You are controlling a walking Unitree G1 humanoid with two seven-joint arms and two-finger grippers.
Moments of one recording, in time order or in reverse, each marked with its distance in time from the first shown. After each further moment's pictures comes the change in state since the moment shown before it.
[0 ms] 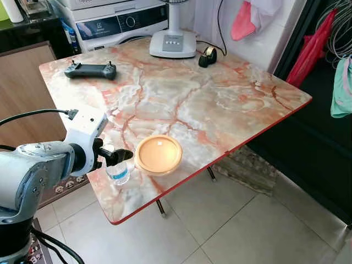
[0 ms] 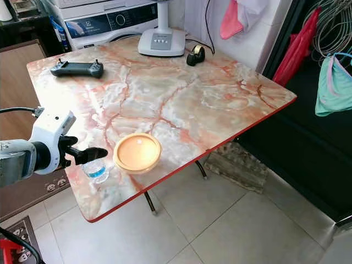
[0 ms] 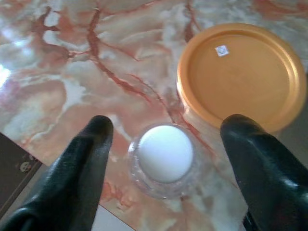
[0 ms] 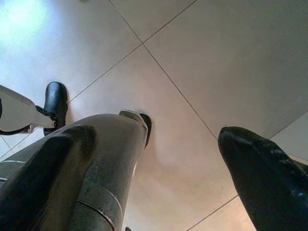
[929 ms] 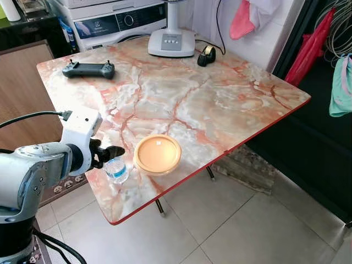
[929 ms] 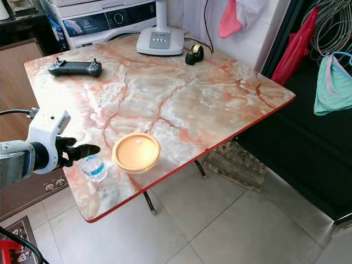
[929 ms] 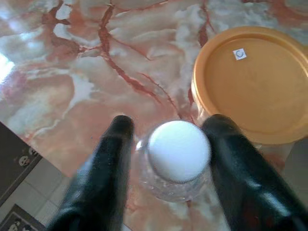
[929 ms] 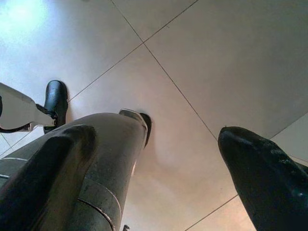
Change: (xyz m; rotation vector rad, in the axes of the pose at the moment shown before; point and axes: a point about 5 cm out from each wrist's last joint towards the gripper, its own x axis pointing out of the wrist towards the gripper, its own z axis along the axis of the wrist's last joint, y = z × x) left arm 0.003 0.006 -0.003 -0.048 -0.015 0.028; right arm 0.000 0.000 0.001 -0.014 0.001 0.011
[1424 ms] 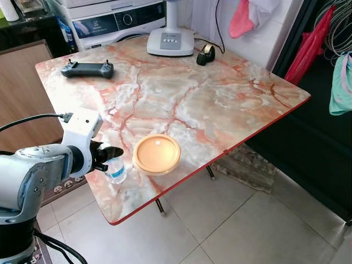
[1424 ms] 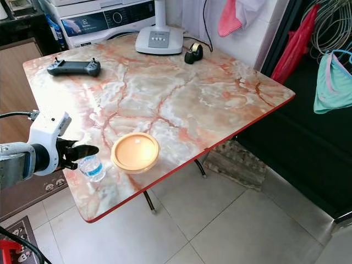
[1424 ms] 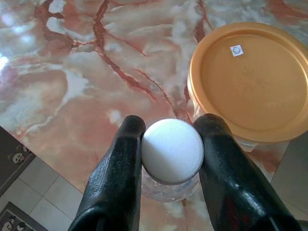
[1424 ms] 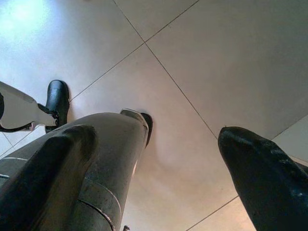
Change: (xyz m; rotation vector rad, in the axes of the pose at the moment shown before) left arm 0.000 0.000 -0.003 -0.019 0.009 -0.009; right arm 0.000 -0.001 0.001 -0.004 0.000 0.003
